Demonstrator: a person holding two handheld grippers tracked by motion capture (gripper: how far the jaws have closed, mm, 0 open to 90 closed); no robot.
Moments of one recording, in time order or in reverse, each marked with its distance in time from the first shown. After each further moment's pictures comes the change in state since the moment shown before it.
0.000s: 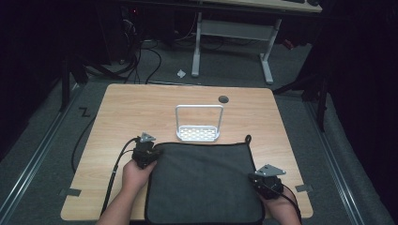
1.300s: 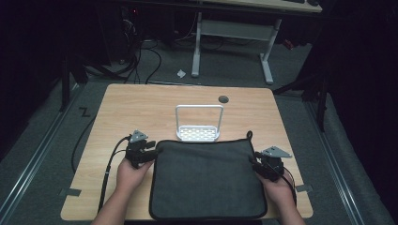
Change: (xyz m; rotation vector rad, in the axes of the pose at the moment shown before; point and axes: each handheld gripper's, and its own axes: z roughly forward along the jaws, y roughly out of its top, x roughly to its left) left arm 0.009 0.004 -0.024 -0.129 0.003 0.013; right arm -0.037 0.032 0.020 -0.154 -0.072 0.148
